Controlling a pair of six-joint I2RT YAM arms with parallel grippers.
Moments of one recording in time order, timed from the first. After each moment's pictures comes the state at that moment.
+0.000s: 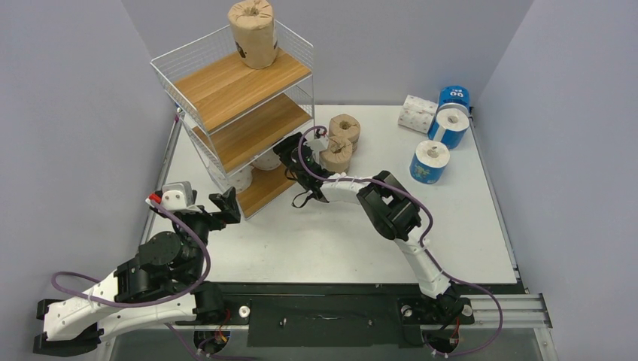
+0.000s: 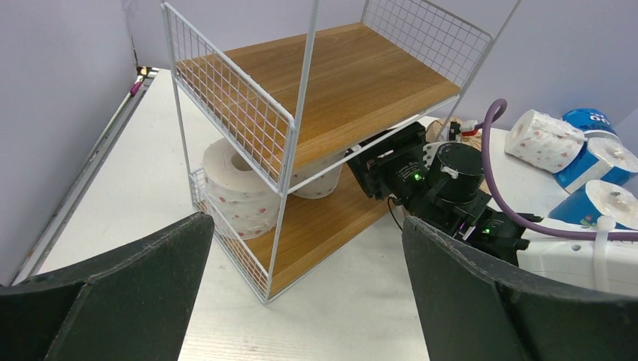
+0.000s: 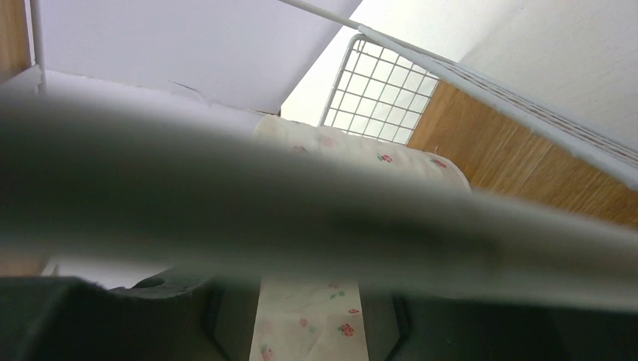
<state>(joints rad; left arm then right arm) -1.27 0.42 0.81 -0.34 -1.27 -0.17 0.80 2.35 1.60 0.60 0.39 1.22</state>
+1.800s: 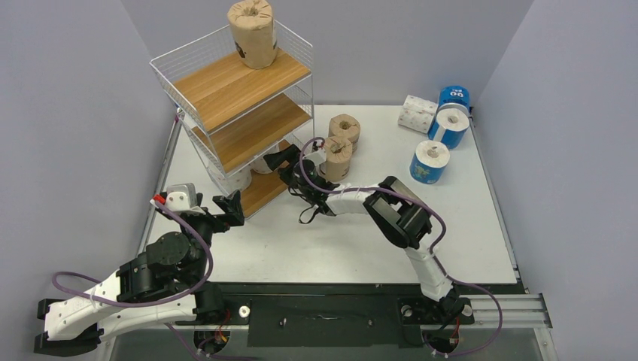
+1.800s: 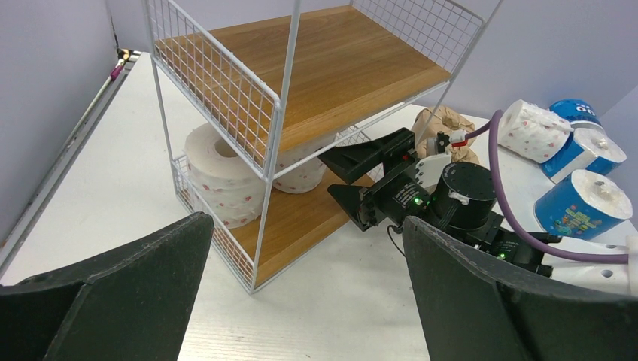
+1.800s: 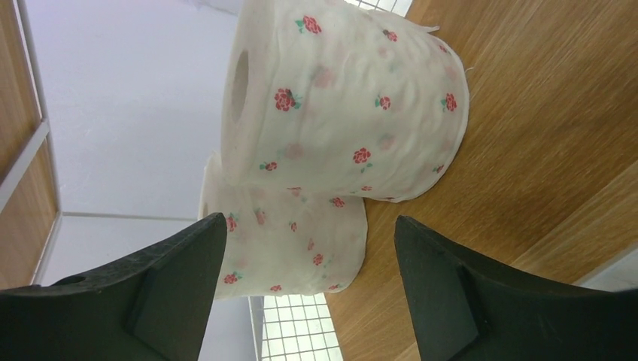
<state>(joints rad) -1.27 0.42 0.79 -0.39 -1.24 -0.26 0.85 2.21 1.37 0.63 0.28 1.24</state>
